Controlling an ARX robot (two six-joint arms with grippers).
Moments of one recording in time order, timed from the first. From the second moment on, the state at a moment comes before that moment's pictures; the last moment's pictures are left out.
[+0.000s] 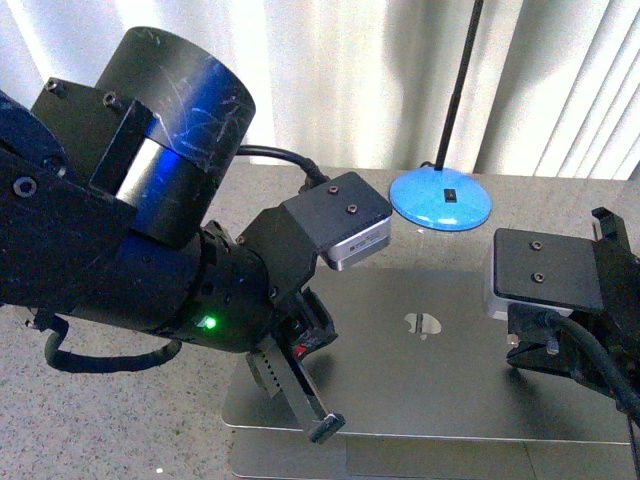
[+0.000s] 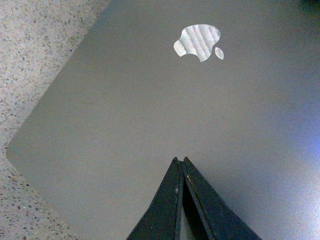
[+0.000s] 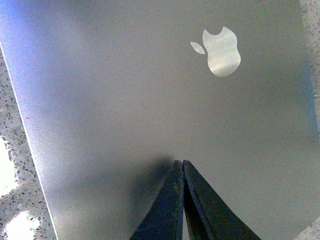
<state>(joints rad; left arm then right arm) -0.48 1.91 0.90 0.17 0.31 0.51 0.16 1.76 0.78 -0.14 -0.36 -1.16</state>
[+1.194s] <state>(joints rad) -0.34 1.93 0.77 0.50 0.36 0.27 0.19 1.77 0.72 0.17 -0.33 -0.95</state>
